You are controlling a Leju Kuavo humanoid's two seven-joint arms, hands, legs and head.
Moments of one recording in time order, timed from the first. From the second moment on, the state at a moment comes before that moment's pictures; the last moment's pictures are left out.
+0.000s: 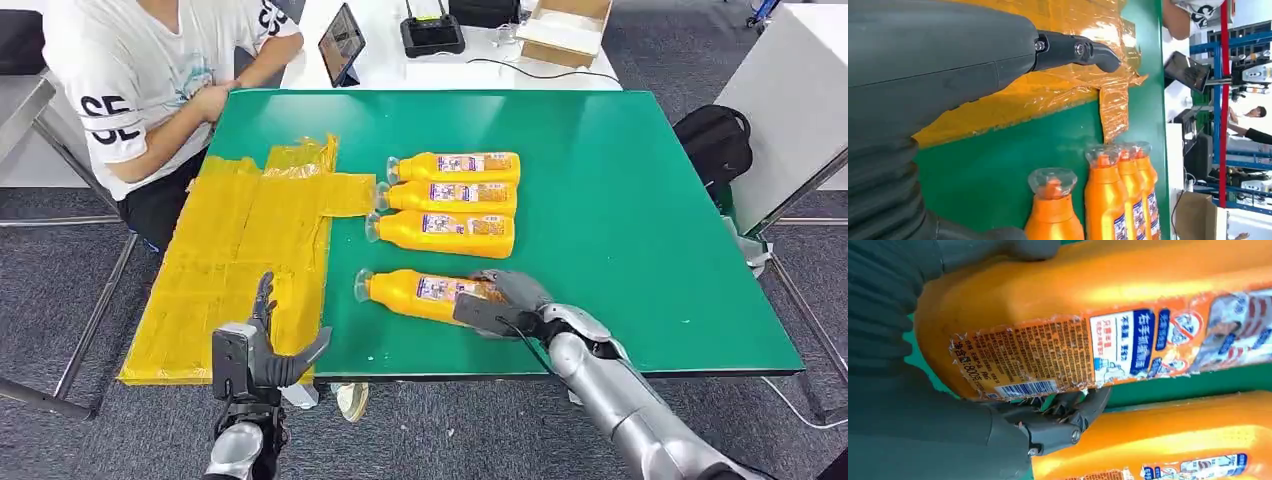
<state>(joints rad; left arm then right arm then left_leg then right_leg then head) -0.04 -0.27 -0.10 -1.23 -0.21 0.18 -0.54 -0.49 -0.17 0.53 -0.93 0.54 0.15 -0.01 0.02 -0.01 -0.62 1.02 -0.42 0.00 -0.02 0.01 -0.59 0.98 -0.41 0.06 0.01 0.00</state>
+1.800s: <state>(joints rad) 0.00 -0.26 -0.23 -1.36 0.16 -0.14 -0.50 -0.09 0.14 0.18 -1.46 0.33 -0.41 -0.56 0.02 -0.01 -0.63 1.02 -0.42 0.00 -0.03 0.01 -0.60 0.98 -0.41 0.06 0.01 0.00</state>
